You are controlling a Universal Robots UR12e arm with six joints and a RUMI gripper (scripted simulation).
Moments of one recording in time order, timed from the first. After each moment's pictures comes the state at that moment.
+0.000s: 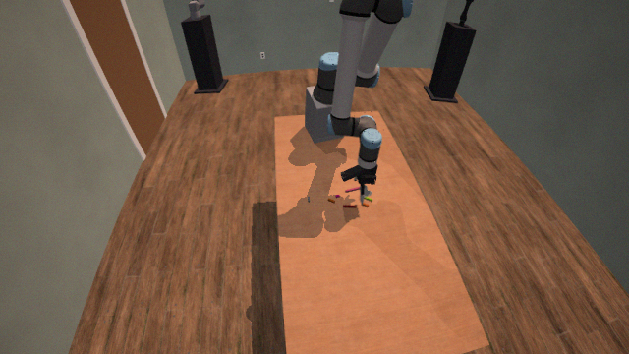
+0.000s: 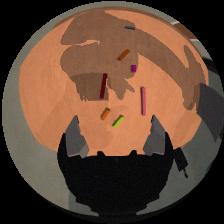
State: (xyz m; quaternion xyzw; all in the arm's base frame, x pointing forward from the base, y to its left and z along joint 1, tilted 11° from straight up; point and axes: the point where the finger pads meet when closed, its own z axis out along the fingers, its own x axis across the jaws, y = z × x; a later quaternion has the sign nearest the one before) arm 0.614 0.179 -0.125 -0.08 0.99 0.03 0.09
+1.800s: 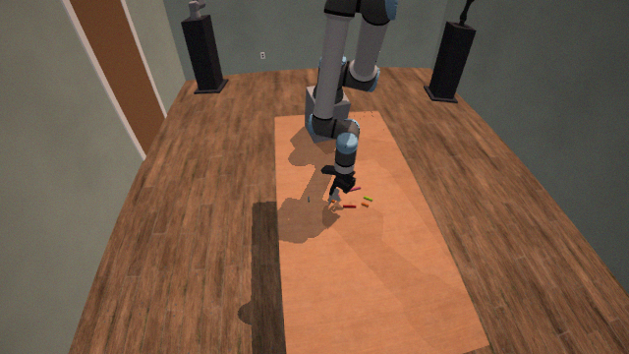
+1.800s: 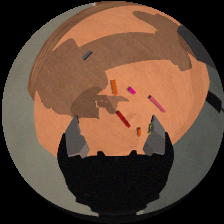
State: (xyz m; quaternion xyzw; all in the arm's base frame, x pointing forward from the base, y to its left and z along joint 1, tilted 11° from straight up) arm 0.637 0.074 -0.129 0.32 0.94 0.06 0.07
